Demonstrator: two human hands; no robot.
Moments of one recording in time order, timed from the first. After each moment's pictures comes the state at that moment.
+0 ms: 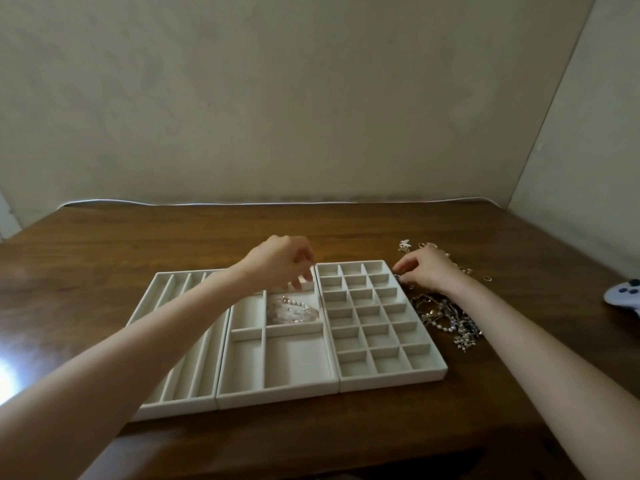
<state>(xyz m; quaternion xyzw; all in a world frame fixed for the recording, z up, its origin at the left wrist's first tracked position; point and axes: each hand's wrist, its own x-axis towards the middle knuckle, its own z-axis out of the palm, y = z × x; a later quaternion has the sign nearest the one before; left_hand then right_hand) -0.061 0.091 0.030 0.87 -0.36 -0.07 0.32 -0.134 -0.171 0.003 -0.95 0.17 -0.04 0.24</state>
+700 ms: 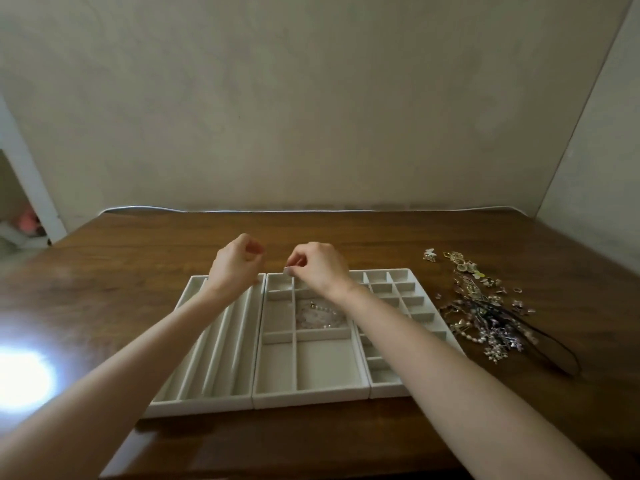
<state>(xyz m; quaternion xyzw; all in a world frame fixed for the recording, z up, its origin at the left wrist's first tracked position) -0.025 0.169 0.003 0.87 -0.13 0.10 0.47 -0.068 0.014 0.007 -0.95 -0.03 -0.16 0.27</state>
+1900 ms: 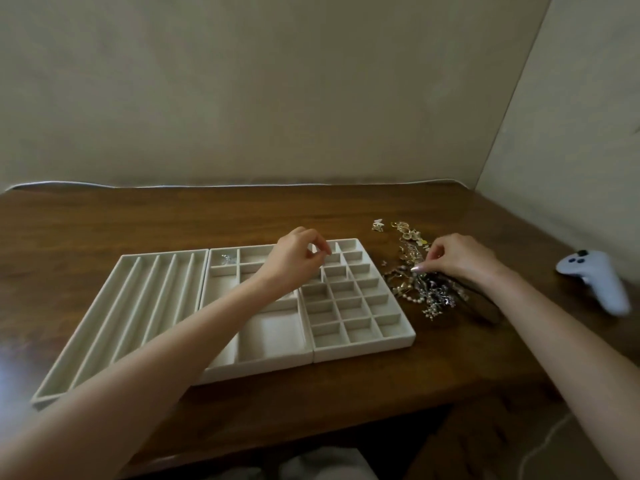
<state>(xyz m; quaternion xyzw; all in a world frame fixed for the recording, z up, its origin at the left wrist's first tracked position) -0.095 0.043 -0.003 0.84 -0.37 0.03 0.40 -0.202 -0.202 0.022 -0.95 0.27 -0.01 0.12</state>
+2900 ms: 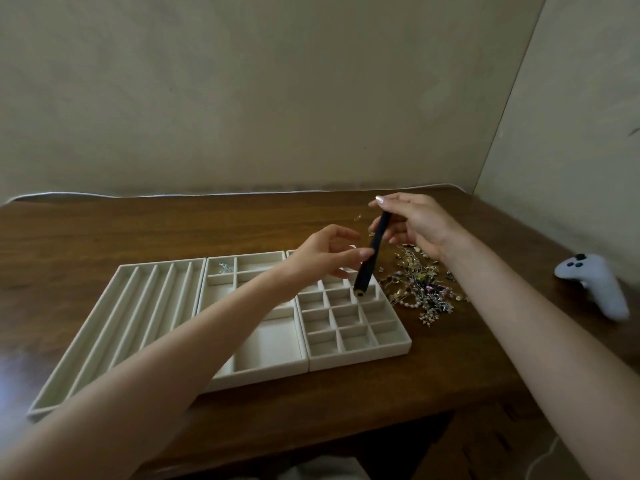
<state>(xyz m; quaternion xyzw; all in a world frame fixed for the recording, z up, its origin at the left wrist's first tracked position) -0.119 0.024 0.027 0.70 -0.37 -0.24 0.56 -0.172 -0.157 0.063 -0.76 0.10 -0.13 0.63</state>
